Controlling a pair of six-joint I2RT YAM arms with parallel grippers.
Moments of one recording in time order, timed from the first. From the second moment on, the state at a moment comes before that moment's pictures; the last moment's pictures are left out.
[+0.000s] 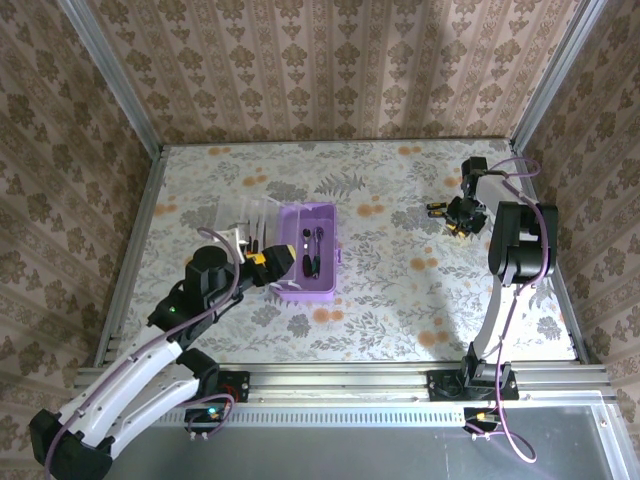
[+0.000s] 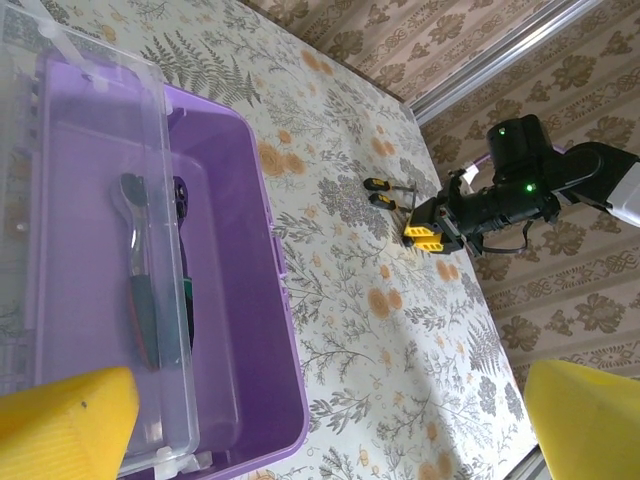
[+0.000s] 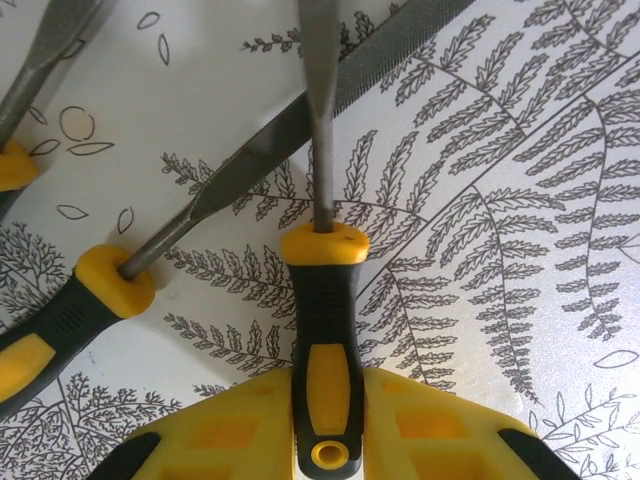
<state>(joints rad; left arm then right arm) -0.65 0.66 0.55 -0.23 0.15 -0.80 -0.15 2.06 1.48 -0.82 0.03 0.60</state>
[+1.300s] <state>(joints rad) -0.63 0.67 0.59 -0.32 0.12 -0.75 -0.15 1.69 1.29 -0.77 -0.05 0.60</state>
